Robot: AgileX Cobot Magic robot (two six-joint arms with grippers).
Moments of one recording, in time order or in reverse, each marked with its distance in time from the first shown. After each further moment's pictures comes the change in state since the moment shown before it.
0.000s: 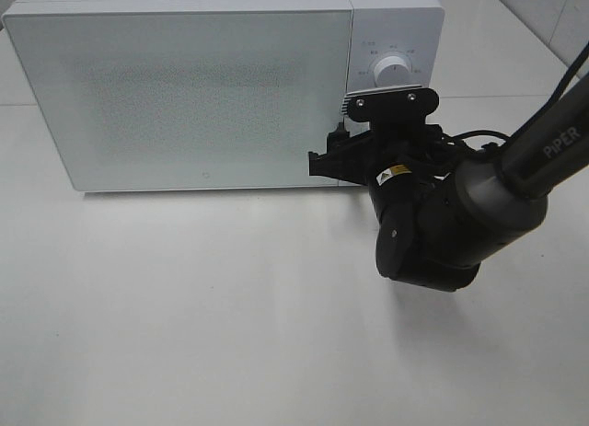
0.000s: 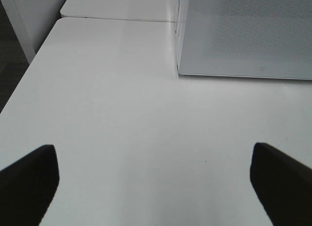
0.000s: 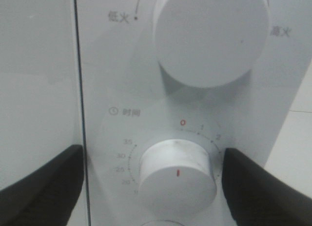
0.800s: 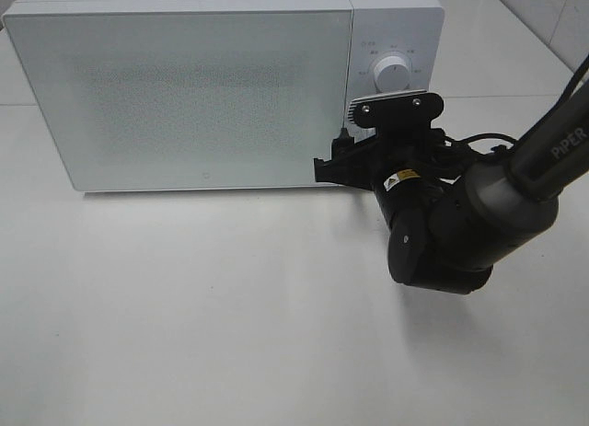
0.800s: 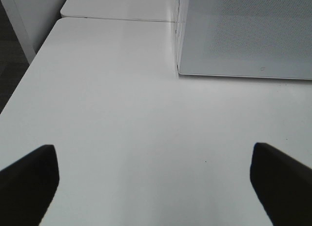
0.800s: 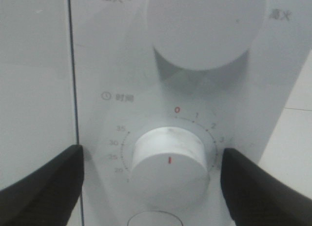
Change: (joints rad) left arm 0.000 0.000 0.000 0.000 0.000 0.003; right arm -0.032 0.001 0.031 -0.063 0.000 0.028
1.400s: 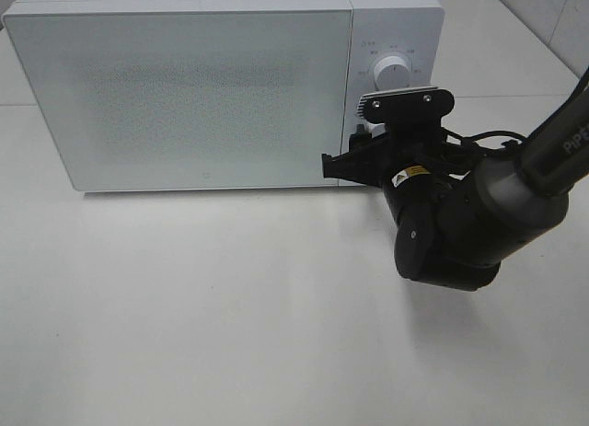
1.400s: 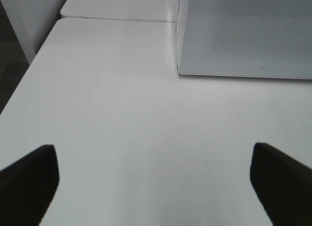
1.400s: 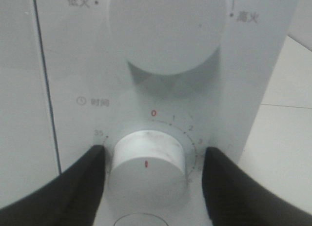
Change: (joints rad) left arm 0.000 0.000 0.000 0.000 0.000 0.000; right arm -0.013 -0.013 0.007 0.005 0.006 0.005
